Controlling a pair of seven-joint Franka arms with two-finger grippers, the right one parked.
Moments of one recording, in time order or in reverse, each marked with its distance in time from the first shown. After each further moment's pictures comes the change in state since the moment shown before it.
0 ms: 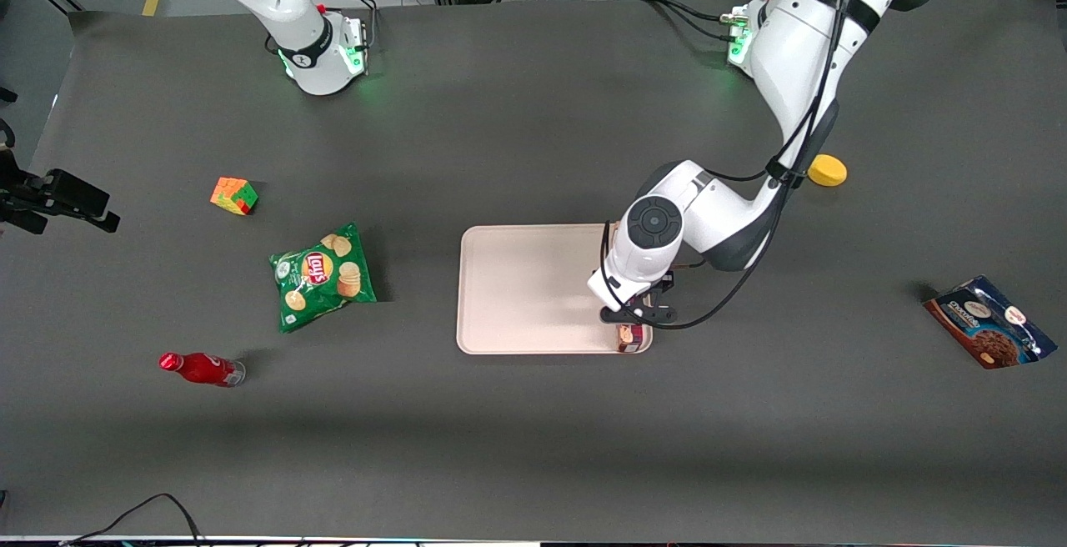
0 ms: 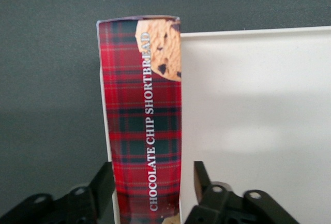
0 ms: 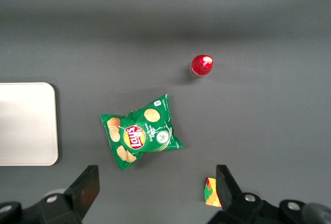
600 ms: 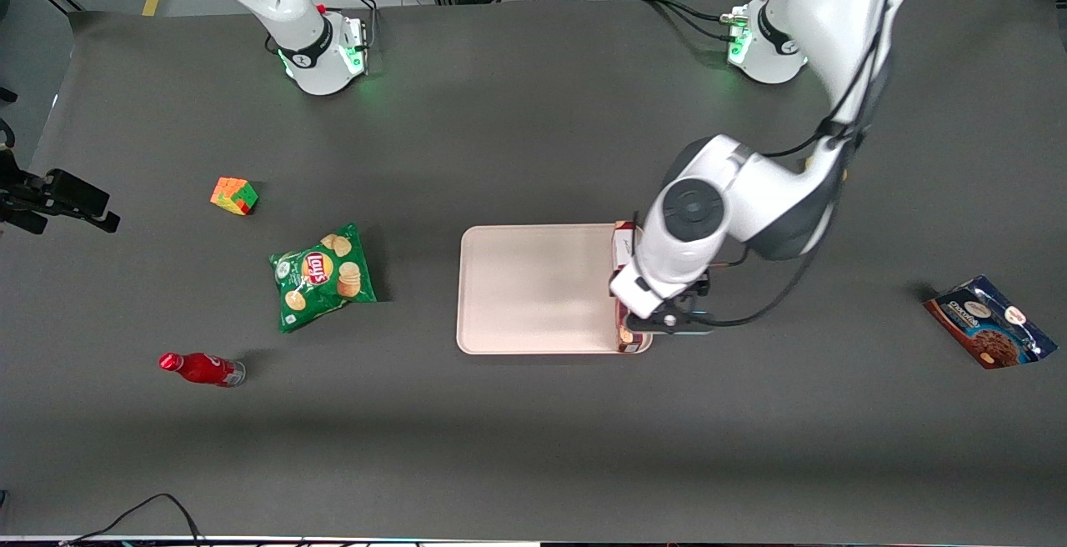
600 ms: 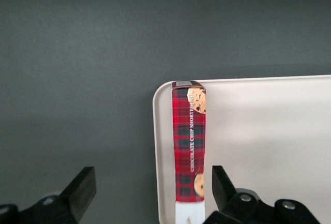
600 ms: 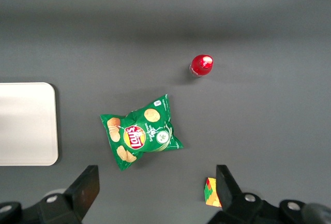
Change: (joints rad) arm 0.047 -0.149 0.011 0.139 -0.098 -0.244 0.141
